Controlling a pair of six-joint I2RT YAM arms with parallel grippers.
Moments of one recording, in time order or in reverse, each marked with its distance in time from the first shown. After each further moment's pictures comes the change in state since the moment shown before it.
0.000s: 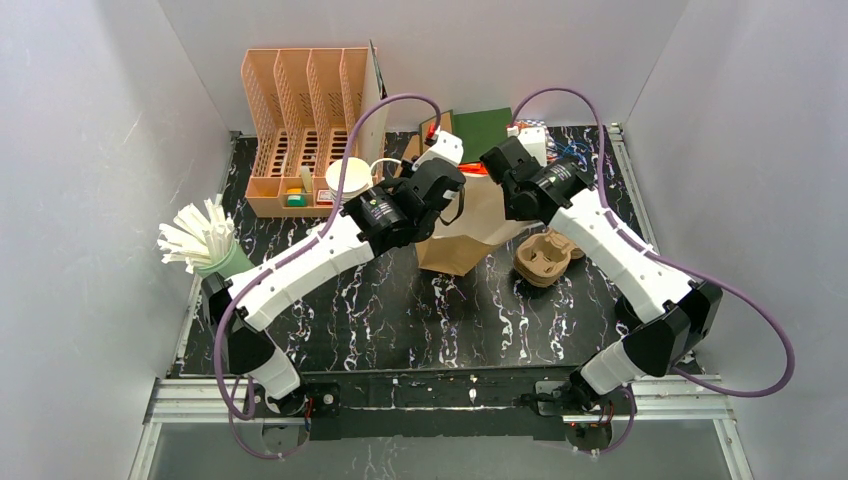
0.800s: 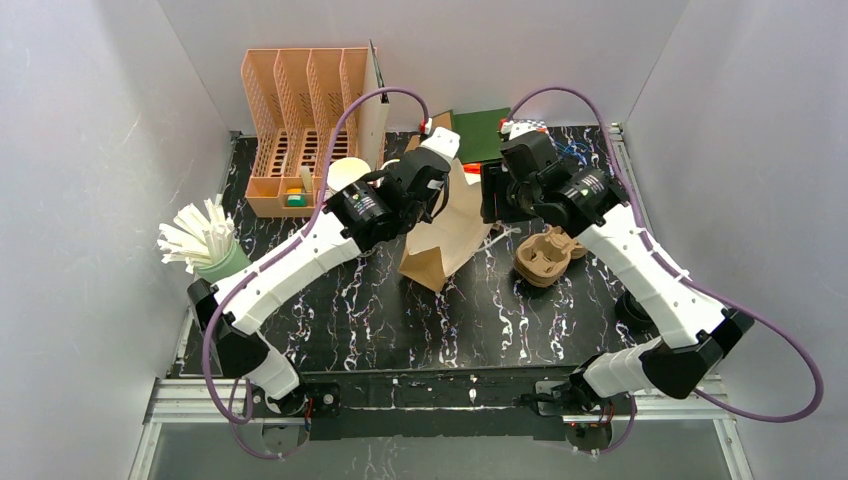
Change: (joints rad) left arm 0.034 -0.034 0.028 -0.018 0.298 -0.062; right arm 0.023 -0.130 0.010 0.121 -0.394 -0.064
